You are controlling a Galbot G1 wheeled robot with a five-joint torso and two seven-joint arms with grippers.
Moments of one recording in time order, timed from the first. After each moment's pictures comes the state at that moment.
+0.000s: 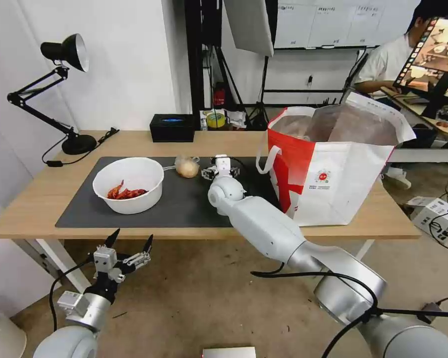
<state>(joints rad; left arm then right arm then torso) 1.63 -1.13 -0.62 -2.00 -0.45 -0.15 0.11 -0.21 1.55 -0.38 0.94 0.90 -0.32 0.63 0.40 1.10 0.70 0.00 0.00</state>
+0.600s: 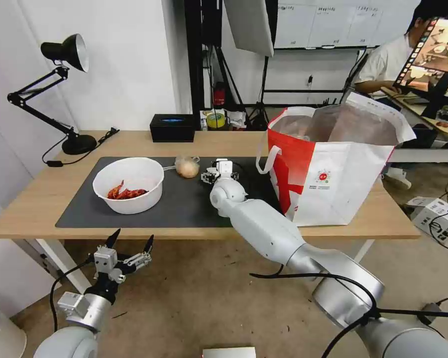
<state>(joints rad) 1.63 -1.13 -0.62 -2.01 -0.44 -0.15 0.11 -0.23 1.55 -0.36 0.92 0.91 -0.32 0.60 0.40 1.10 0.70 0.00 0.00</state>
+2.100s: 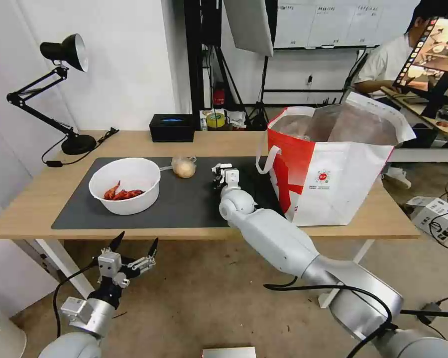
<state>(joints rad) 1.68 -1.15 -0.61 -2.05 -0.42 -0.16 0.11 -0.32 1.40 -0.41 1.12 0.85 -0.25 0.54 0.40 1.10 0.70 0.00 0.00</state>
